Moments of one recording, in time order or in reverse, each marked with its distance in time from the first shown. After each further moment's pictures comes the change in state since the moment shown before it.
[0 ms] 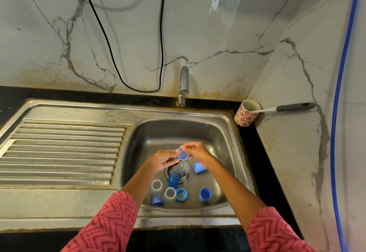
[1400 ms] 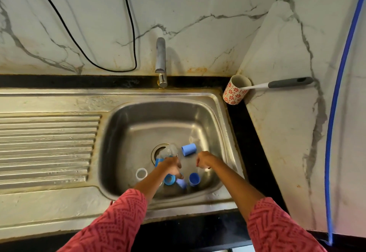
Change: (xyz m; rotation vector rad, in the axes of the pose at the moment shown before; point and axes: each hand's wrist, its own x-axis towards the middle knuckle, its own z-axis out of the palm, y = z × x) left_hand 0.052 -0.076 0.047 1.644 -0.207 0.046; right_hand 0.015 0.103 -0.062 -1.126 -0.213 0.408
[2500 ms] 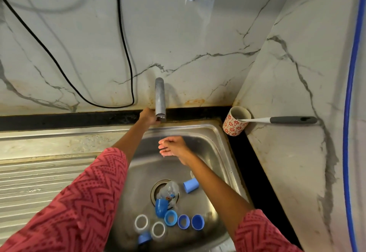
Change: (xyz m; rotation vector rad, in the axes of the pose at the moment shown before) left_hand 0.017 -0.021 -0.267 -1.031 0.651 -0.066; right_hand -0.019 -0.125 -0.141 1.266 0.164 -0.307
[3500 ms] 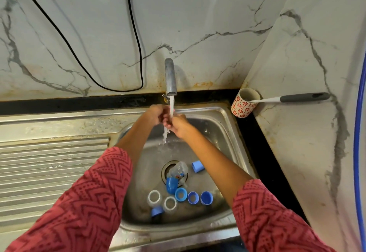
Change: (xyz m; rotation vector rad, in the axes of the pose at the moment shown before) left_hand -0.038 -0.028 -0.008 -0.320 -0.234 -0.261; right_hand 0.000 -0.030 0.035 0.295 0.146 0.116
